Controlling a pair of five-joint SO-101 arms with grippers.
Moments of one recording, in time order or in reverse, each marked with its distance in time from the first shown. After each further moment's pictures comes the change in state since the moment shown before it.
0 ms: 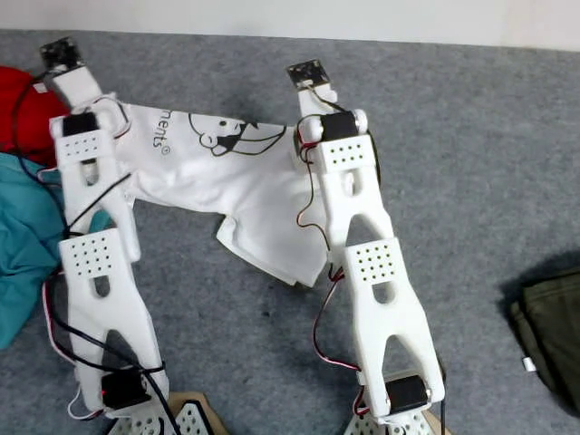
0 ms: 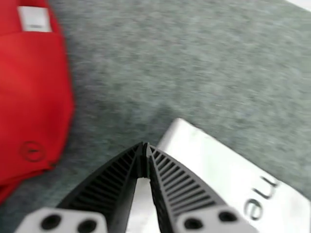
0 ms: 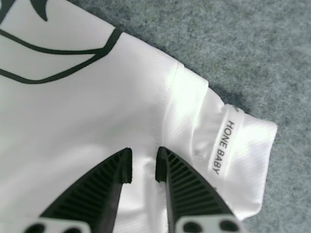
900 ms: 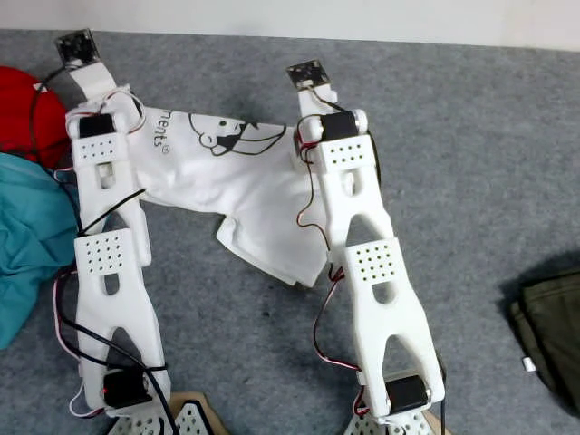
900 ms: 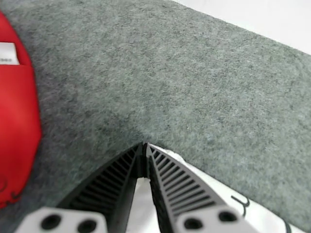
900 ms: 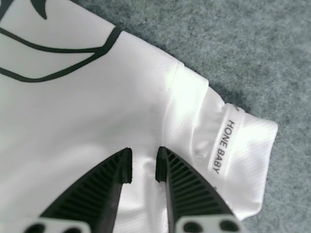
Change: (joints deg) left arm 2.5 6.9 -9.6 -4.9 0.0; right arm 0.0 0.0 0.0 0.3 0.0
